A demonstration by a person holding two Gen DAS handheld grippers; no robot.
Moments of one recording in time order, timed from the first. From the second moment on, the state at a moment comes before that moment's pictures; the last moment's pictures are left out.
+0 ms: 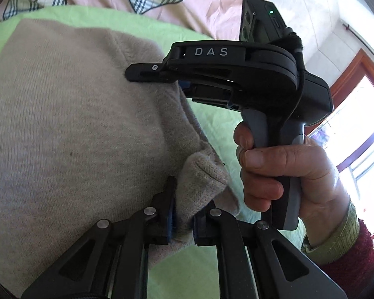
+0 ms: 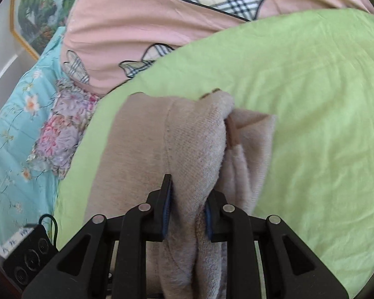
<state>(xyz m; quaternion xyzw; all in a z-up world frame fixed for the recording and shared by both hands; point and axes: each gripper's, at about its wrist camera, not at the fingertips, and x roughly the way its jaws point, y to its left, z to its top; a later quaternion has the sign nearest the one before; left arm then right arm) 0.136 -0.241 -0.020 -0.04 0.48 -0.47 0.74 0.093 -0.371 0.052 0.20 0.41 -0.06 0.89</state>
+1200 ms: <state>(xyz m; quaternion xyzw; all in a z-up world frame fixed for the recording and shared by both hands) 0.276 -0.129 -0.046 -0.19 0.53 -0.42 0.71 0.073 -0.375 0.023 0.29 0.42 -0.06 0.86</state>
